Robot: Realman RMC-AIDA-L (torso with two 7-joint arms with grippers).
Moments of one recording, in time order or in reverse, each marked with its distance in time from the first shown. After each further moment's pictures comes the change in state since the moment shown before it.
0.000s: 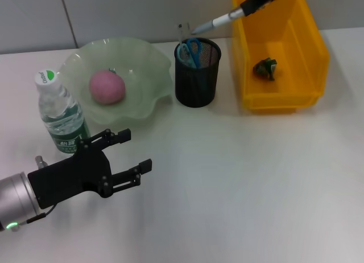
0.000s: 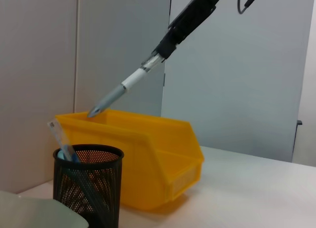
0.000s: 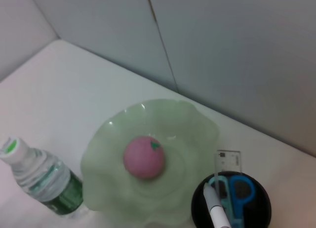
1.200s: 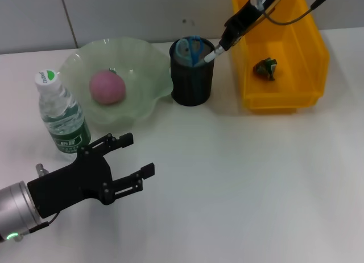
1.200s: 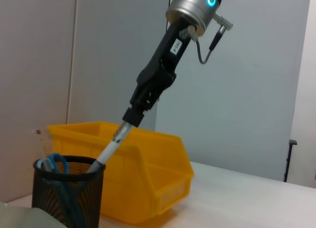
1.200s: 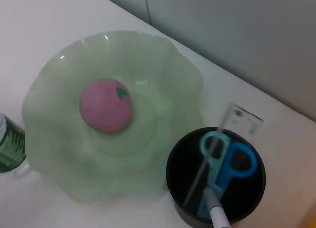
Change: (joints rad) left arm 0.033 -0.016 -0.015 0.002 -0.001 0.052 0.000; right arm 0.184 0.030 -0.165 0.357 -0.206 0.262 0.058
